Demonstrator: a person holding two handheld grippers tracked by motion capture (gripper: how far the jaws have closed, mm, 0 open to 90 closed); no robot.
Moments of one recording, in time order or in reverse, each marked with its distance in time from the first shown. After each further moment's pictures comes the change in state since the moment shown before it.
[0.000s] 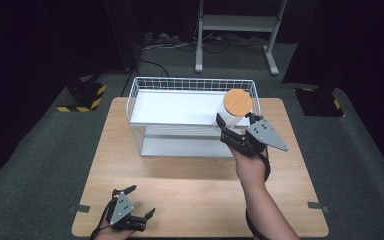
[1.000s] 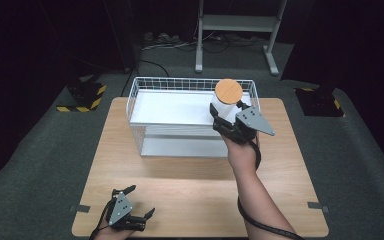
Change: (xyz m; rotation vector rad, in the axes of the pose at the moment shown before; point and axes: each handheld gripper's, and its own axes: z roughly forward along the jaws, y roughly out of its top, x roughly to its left) left arm 0.001 -0.001 -0.001 -0.011 -0.001 -0.008; right arm -0.002 -0.005 0.040 0.041 -0.027 -0.008
